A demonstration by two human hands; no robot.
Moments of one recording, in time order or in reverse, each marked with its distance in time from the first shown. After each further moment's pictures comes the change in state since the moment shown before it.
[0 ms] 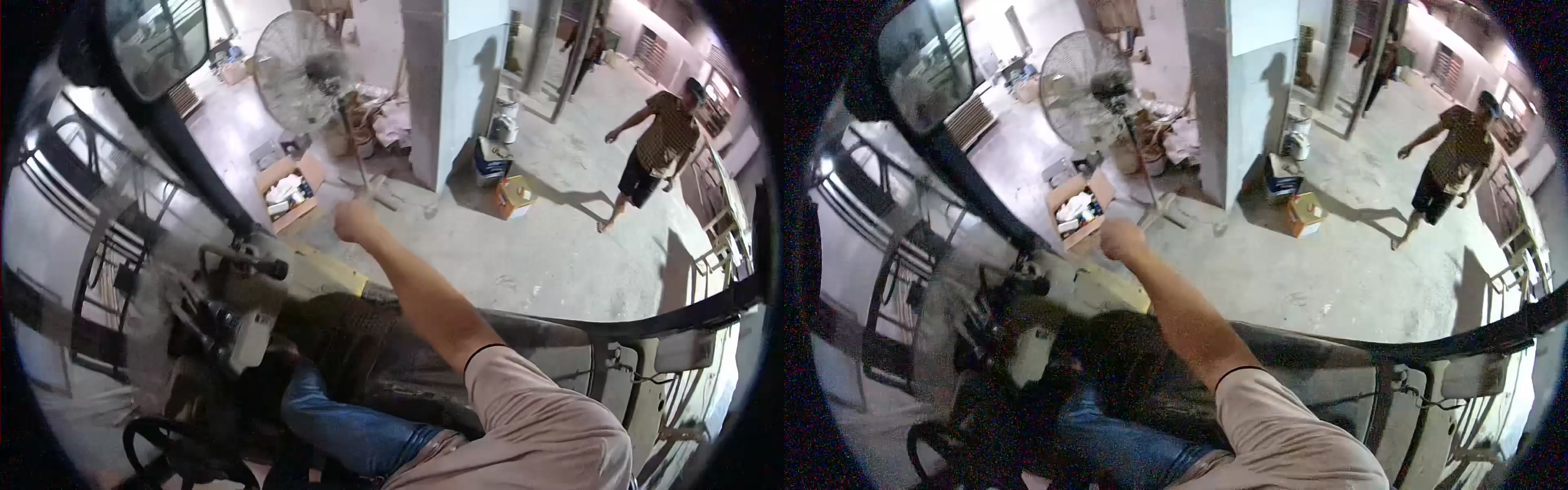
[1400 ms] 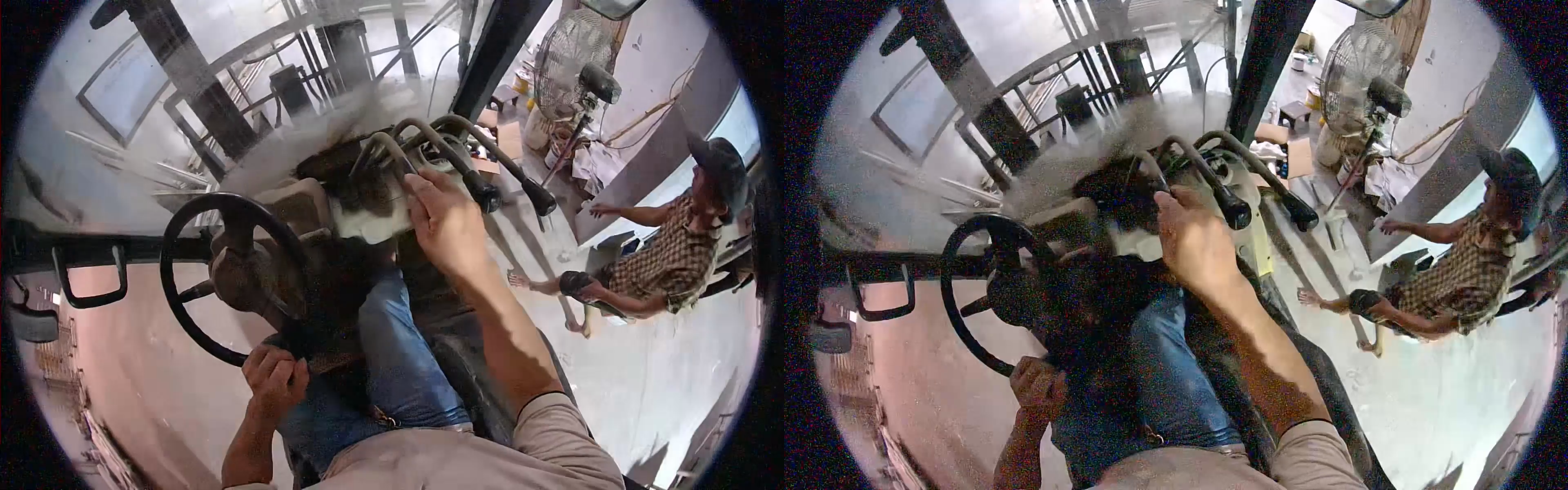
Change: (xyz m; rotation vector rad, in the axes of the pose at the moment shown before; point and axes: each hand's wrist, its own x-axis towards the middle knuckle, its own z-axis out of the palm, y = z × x) left_hand -0.061 -0.003 -0.005 -0.127 0.018 -0.174; right_hand -0.190 -0.264 -0.037 0.525 0.326 -0.717
